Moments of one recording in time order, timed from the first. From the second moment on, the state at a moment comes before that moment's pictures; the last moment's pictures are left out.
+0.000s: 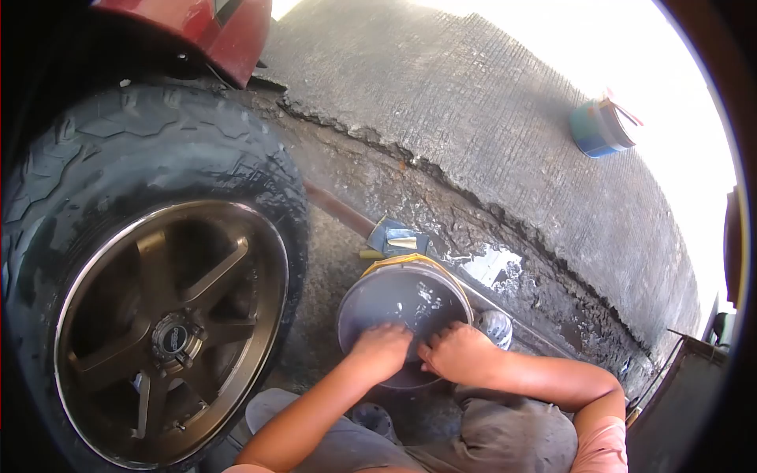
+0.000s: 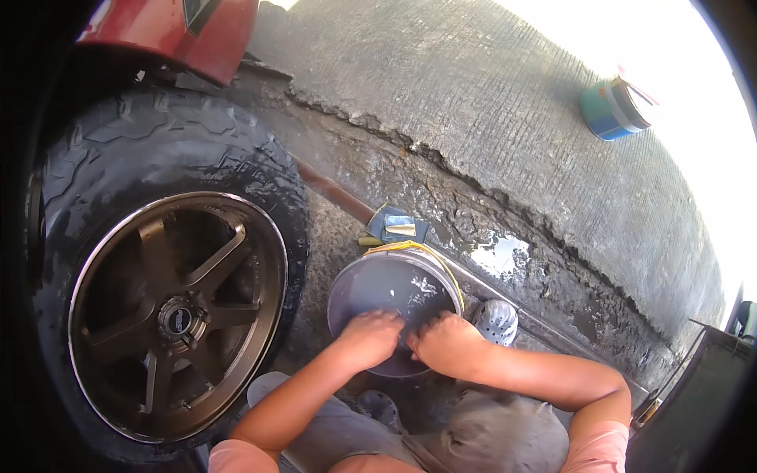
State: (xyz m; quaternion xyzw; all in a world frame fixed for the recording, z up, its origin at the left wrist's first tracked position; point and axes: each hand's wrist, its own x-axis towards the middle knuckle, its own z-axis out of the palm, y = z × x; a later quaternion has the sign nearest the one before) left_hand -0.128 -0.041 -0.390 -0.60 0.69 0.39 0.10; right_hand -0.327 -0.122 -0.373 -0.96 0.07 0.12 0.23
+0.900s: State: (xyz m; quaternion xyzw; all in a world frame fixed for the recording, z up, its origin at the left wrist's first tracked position) left_hand -0.011 -0.104 -0.532 -0.78 0.46 0.43 -0.04; right_hand -0.397 -0.068 -0.370 -0.97 0.01 0.15 0.20
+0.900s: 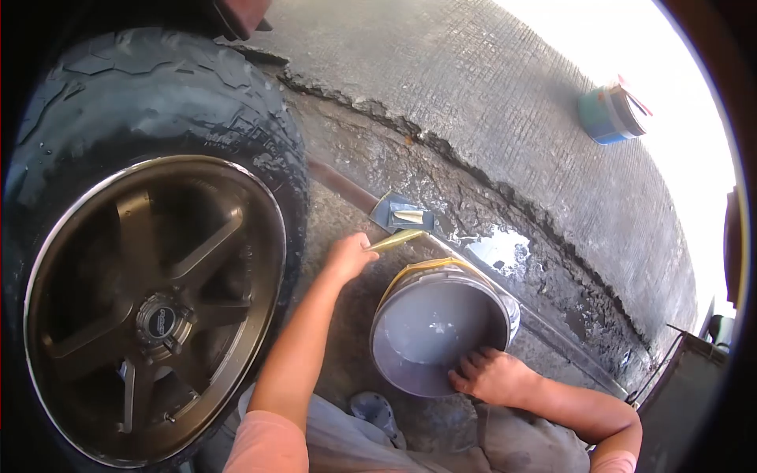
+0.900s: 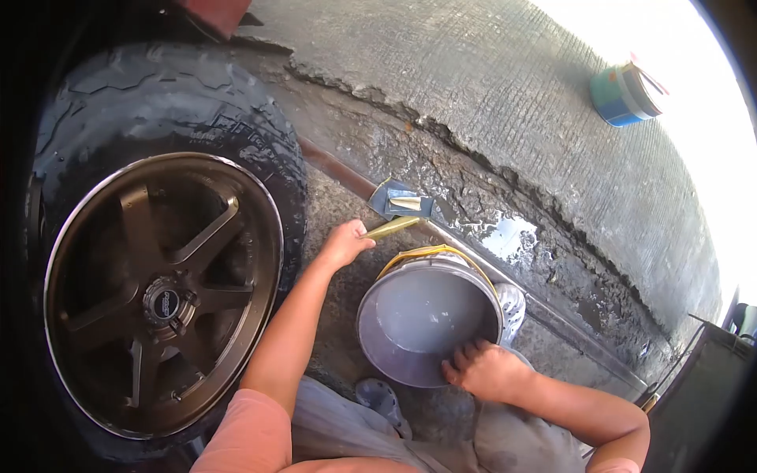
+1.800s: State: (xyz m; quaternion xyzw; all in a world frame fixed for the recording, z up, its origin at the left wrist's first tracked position) left_hand -0.154 0.028 -0.383 -0.57 0.26 0.71 -0.32; right_hand -0.319 -0.093 -0.381 -0.77 0.29 -0.10 0.56
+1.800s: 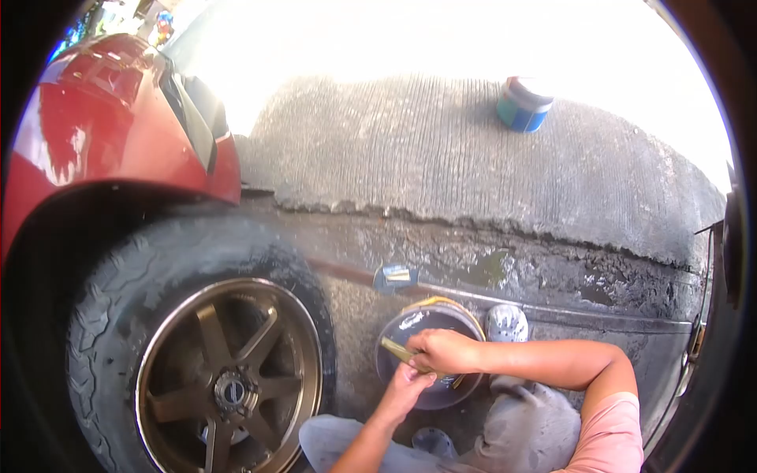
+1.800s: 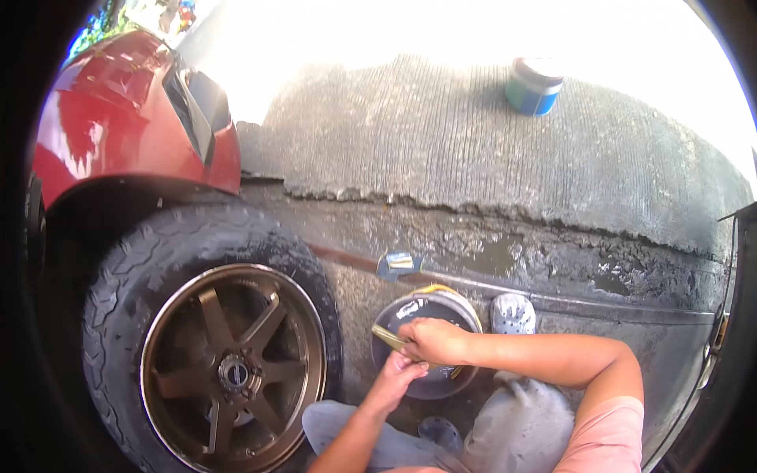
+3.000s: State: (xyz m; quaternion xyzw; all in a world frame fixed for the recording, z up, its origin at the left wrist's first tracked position) left_hand -0.161 0.004 -0.370 -0.58 0.18 0.66 -0.45; right_hand -0.332 -0.084 -0.407 -0.44 0.41 -0.15 0.78
